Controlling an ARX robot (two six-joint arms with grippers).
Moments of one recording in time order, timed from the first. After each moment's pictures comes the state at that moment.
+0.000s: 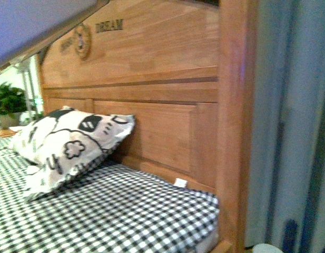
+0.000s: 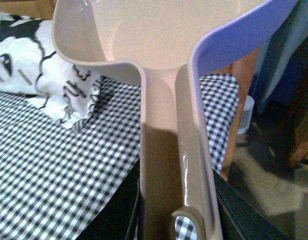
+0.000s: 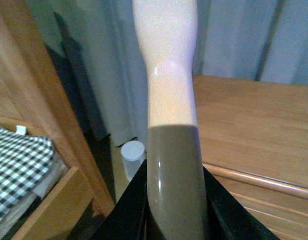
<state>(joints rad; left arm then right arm) 0.48 0.76 0.83 -0.41 0.85 0.44 0.58 0.49 0.64 -0.40 0.98 0.33</state>
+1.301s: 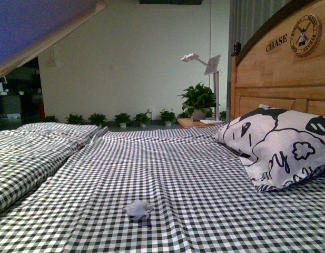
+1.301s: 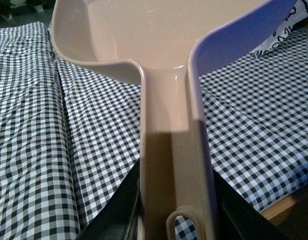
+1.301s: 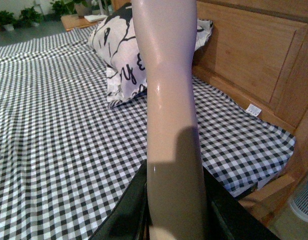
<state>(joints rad) 0.48 0.76 0.83 -0.41 0.85 0.44 0.58 0.49 0.64 -0.40 0.97 0.33</state>
